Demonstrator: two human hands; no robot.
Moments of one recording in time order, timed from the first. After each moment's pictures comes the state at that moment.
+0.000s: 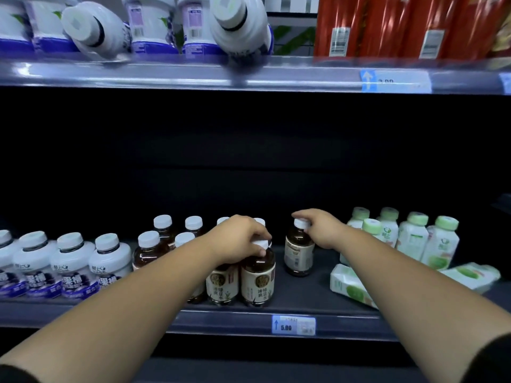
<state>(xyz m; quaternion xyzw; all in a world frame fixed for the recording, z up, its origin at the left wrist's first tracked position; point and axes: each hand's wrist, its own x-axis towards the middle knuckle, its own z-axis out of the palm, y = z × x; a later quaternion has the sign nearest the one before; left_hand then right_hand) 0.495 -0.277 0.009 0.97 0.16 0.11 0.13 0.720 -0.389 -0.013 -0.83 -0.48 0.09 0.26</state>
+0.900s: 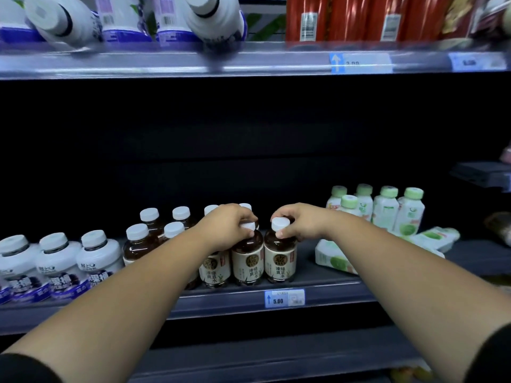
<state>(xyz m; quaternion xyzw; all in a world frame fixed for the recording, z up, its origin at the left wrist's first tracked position) 0.490 -0.283 0.001 0.96 0.18 0.13 0.16 0.675 -0.424 -0.004 -0.78 -0.49 0.26 0.29</state>
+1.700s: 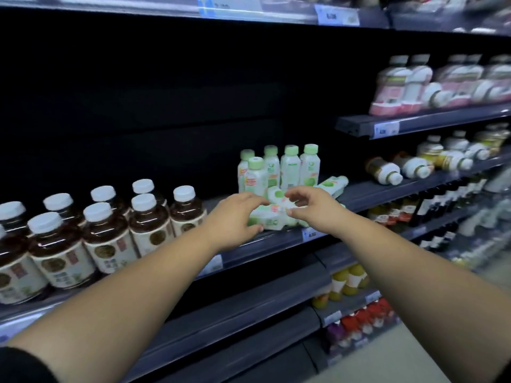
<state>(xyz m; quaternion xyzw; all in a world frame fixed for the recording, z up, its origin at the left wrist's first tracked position) 0.601 -0.428 -0.062 0.98 -0.06 0.18 0.12 0.720 -0.630 -0.058 -0.84 -0.33 0.08 0.42</state>
